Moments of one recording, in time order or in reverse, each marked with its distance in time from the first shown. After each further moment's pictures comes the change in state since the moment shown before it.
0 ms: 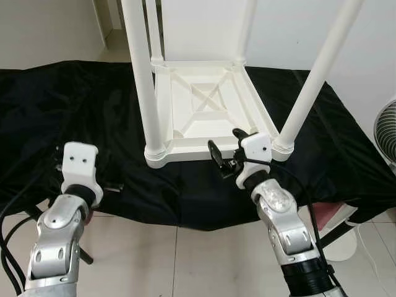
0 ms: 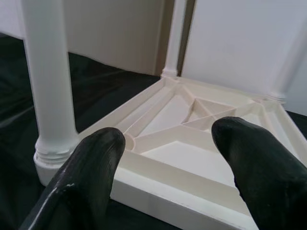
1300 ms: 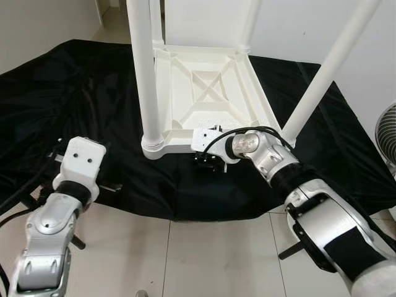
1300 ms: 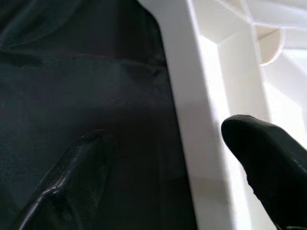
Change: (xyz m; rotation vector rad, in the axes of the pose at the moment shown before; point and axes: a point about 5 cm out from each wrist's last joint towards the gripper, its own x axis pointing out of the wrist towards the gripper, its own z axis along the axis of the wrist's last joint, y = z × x) left arm -0.019 -0.001 0.036 0.233 -0.077 0.000; right arm 0.089 0.006 -0.028 -0.691 0.461 0.818
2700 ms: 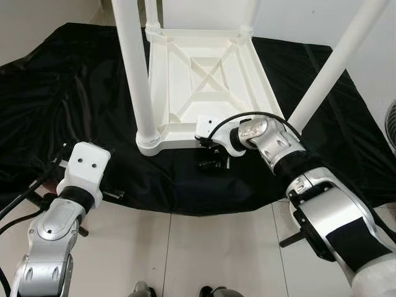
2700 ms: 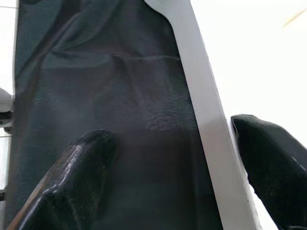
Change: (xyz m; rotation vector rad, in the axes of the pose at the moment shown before) left arm -0.005 -0.010 0.001 -0.019 0.030 -0.035; right arm -0.016 -0.010 0.006 0.096 -0.070 0.187
